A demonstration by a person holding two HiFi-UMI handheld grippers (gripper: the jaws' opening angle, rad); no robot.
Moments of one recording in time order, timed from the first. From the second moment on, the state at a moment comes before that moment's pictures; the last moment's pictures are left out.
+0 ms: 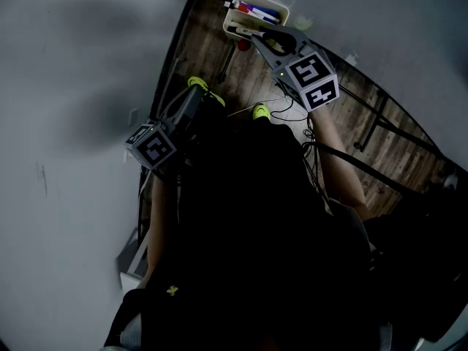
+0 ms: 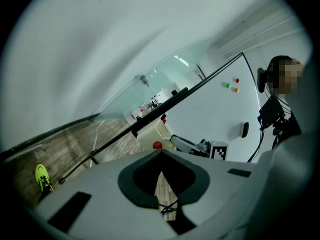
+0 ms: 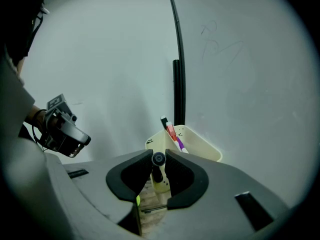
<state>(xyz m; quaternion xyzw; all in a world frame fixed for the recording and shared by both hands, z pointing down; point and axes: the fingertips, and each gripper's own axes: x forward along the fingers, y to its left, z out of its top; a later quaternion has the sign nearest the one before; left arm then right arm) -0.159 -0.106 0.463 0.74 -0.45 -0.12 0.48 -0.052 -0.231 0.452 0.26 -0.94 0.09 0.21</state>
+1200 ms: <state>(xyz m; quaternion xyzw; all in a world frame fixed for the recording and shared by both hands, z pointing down) -0.151 -0.117 0.459 0.75 -0.44 -0.12 0.48 -0.053 -0.231 0.444 0.25 -0.94 0.06 0.22</state>
